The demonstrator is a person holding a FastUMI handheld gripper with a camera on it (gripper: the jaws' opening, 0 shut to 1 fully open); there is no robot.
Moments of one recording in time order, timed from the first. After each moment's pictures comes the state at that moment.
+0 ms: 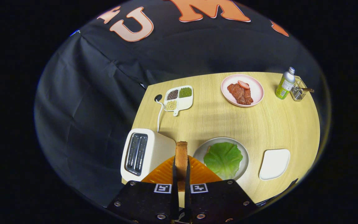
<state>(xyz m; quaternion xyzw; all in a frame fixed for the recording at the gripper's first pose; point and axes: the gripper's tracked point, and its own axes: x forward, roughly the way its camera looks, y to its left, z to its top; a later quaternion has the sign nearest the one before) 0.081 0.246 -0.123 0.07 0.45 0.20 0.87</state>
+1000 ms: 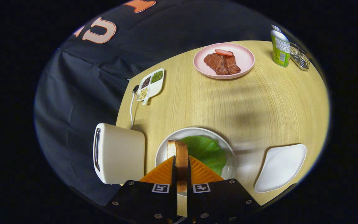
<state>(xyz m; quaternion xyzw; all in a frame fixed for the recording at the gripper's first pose) 0.126 0.170 -0.247 0.13 0.50 0.20 0.83</state>
